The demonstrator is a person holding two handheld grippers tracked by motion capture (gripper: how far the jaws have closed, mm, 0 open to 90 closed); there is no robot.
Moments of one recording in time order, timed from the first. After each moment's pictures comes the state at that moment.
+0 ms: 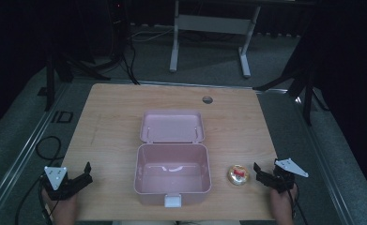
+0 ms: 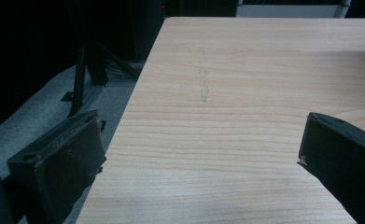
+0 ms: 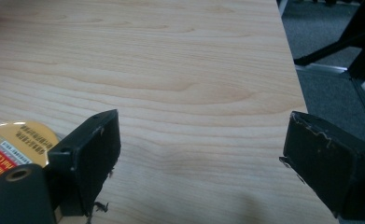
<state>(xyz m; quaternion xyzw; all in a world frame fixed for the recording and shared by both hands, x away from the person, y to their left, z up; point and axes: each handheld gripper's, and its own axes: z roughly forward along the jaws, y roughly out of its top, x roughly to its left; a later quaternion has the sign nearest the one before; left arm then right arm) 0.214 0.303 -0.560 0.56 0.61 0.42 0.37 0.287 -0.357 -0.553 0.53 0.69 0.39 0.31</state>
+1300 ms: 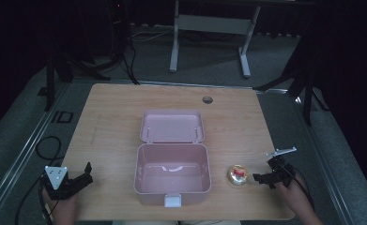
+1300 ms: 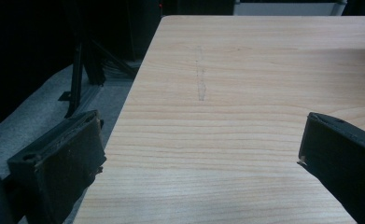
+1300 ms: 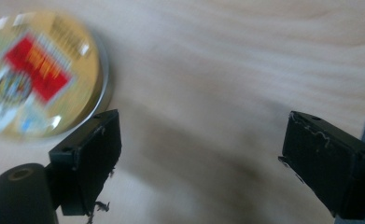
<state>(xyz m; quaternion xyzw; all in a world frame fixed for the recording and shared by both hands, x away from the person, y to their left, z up) 0.214 0.303 -0.560 0.56 0.61 0.42 0.37 0.314 -0.351 -0.516 0.51 0.83 0.18 0.10</state>
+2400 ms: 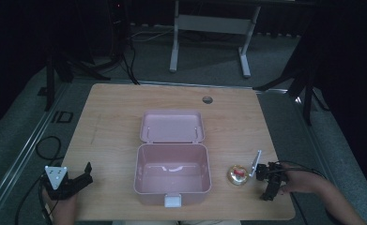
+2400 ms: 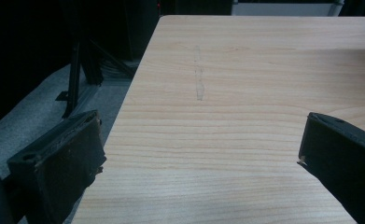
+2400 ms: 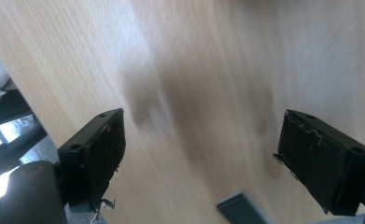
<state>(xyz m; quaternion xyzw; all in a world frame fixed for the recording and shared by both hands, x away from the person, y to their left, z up) 0.214 0.304 -0.560 0.56 0.61 0.41 0.38 0.320 -0.313 -0.509 0.15 0.99 -0.03 -0.03</state>
